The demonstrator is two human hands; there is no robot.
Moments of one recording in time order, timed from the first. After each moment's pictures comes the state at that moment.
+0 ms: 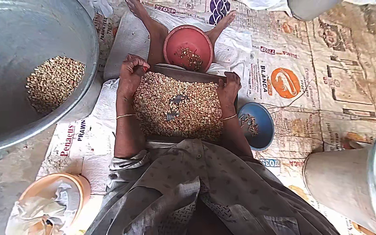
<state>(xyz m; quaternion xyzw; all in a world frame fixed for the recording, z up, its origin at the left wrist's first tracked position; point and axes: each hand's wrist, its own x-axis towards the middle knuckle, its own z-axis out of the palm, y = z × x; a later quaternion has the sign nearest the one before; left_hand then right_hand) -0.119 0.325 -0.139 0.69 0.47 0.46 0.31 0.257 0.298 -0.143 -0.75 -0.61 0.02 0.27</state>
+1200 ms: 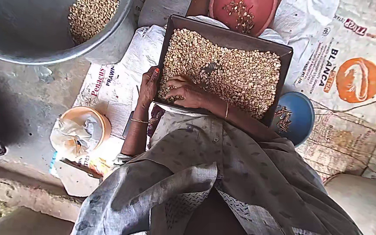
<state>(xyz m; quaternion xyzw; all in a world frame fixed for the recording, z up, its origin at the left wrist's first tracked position) -0.125 0.146 -0.197 0.50 0.58 0.51 0.40 0.080 0.207 -0.171 -0.11 -0.93 0.32 0.12</state>
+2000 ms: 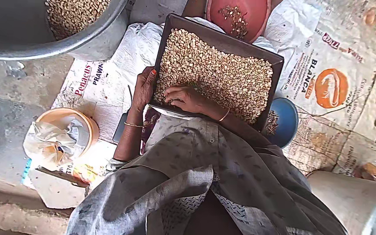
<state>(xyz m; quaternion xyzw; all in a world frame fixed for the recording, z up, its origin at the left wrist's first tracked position) -0.130 0.148 -0.201 0.52 0.57 0.50 0.39 0.085 0.203 -0.174 -0.12 -0.90 0.39 0.14</state>
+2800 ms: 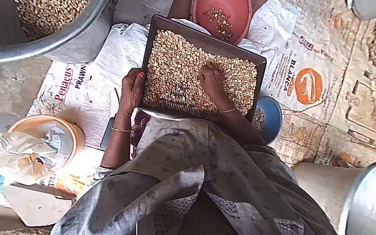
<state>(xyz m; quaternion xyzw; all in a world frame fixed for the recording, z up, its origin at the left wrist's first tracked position) -0.131 0.149 -0.200 0.56 0.59 0.47 0.33 0.158 0.263 -0.165 -0.56 -0.82 0.14 0.01</state>
